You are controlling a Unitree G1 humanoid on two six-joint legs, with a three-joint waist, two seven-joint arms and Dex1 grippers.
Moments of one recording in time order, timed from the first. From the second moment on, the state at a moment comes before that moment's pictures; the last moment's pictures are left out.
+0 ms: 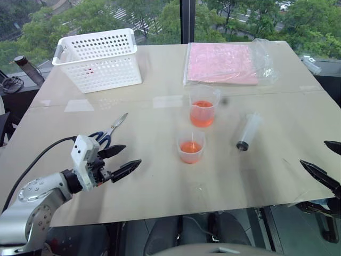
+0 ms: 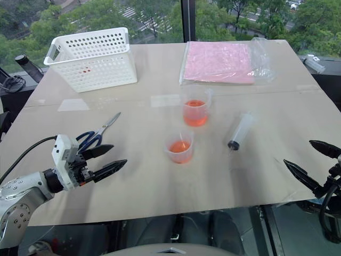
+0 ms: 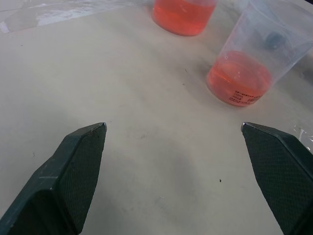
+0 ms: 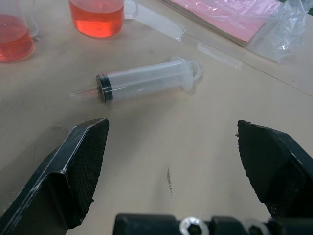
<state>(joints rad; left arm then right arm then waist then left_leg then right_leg) 0.23 0.74 0.42 -0.41 -0.69 0.58 -0.89 0.49 -0.71 -0.84 -0.65 0.62 0.53 0.88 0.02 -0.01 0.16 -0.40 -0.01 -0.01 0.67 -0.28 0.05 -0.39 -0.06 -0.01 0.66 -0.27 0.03</state>
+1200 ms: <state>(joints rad) -0.04 0.90 0.38 -0.70 -0.99 0.67 -0.90 -0.92 -0.31 -0.55 0.39 1.35 1.61 -1.19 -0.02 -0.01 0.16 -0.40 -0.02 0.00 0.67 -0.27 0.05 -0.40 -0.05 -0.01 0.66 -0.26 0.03</state>
